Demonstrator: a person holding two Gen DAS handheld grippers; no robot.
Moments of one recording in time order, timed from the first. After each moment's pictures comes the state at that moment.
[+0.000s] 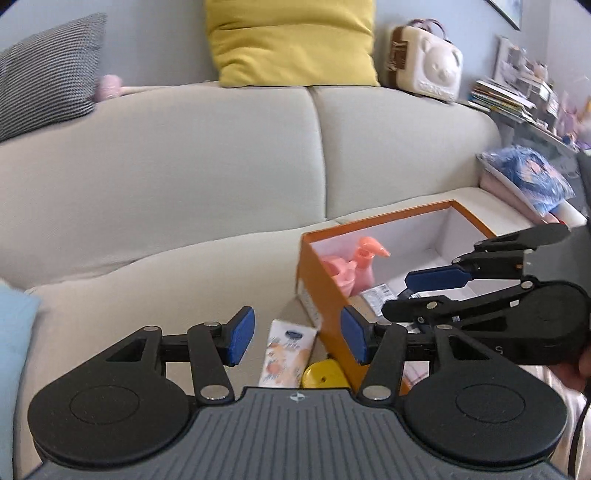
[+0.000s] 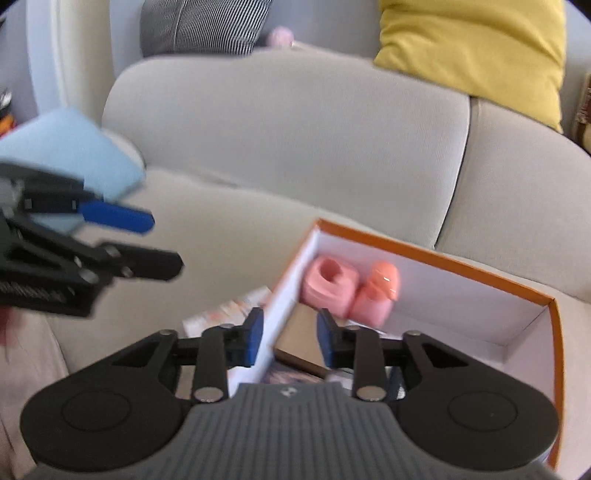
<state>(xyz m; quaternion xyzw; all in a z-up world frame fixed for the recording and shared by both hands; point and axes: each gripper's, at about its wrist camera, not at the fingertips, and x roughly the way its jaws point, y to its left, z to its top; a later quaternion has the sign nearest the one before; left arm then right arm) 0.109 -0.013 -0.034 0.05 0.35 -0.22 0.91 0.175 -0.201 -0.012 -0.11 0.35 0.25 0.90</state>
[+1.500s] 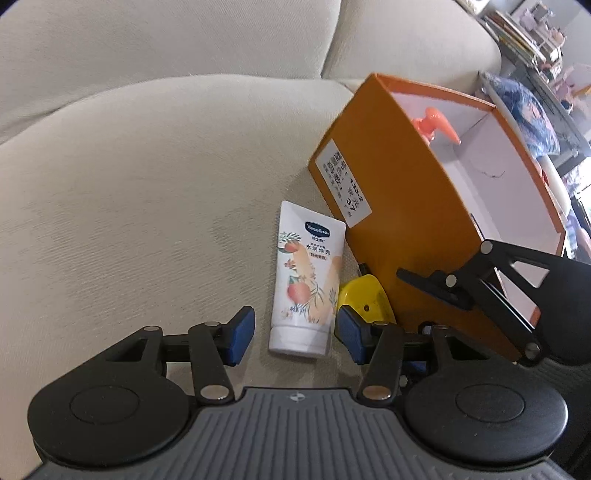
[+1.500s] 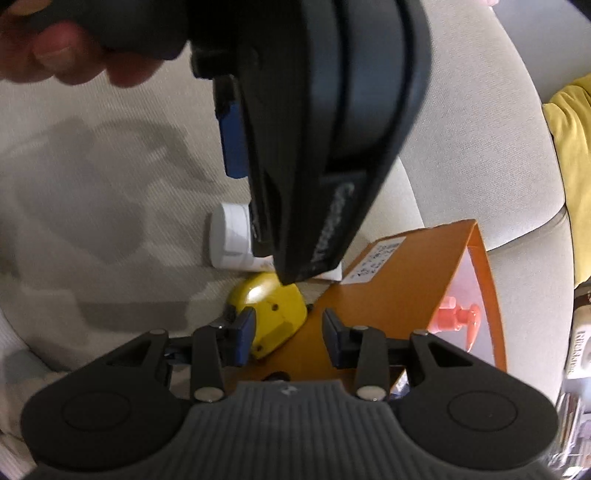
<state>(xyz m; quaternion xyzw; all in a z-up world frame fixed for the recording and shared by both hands) 0.224 0.009 -0.146 0.01 0.56 -0.31 0.77 0.158 -0.047 -0.149 -0.52 0.40 0.19 0.73</state>
